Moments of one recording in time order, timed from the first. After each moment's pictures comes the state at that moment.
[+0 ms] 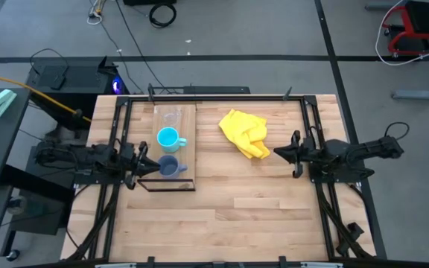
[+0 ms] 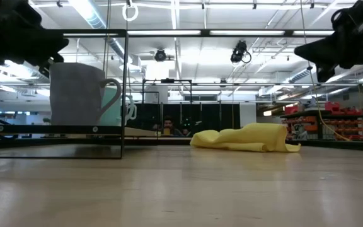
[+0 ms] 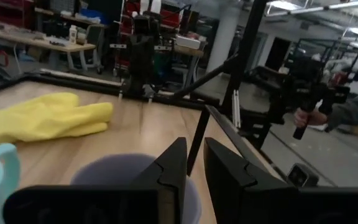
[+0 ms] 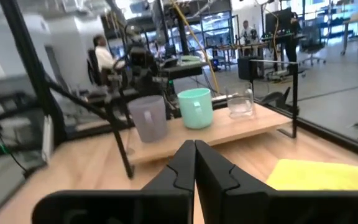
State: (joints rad) left arm -0.19 0.01 0.01 0.04 -0.08 -0.24; right arm 0.18 0.03 0.01 0.07 0.33 0.16
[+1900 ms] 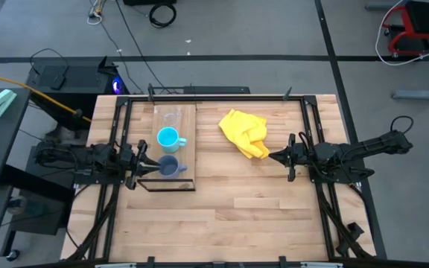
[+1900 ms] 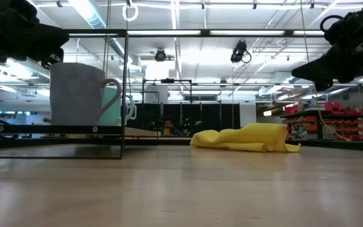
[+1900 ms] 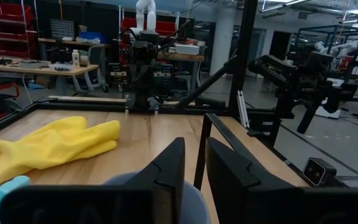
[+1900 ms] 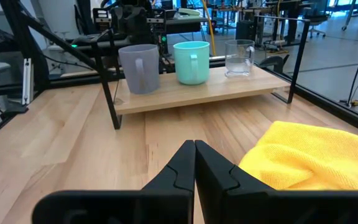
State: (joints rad) left arm -0.19 0.01 0.01 0.07 -0.08 -0.09; right arm 0.18 0.23 0.01 0.07 0.33 0.11
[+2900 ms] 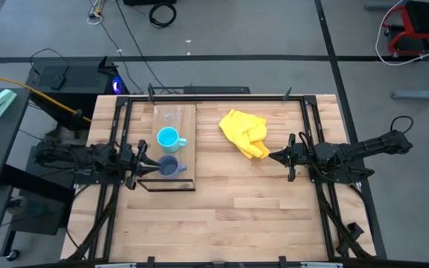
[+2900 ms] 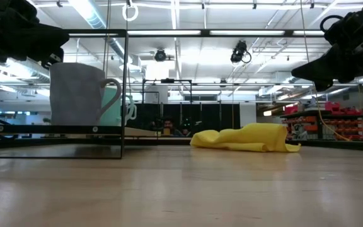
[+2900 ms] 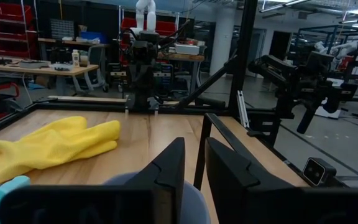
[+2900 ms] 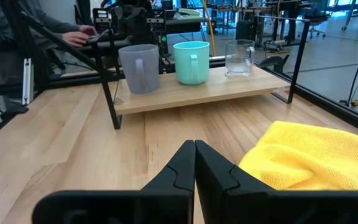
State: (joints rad) left arm -0.19 0.01 0.01 0.07 -0.08 -0.09; right arm 0.18 0.23 0.01 0.07 0.33 0.11
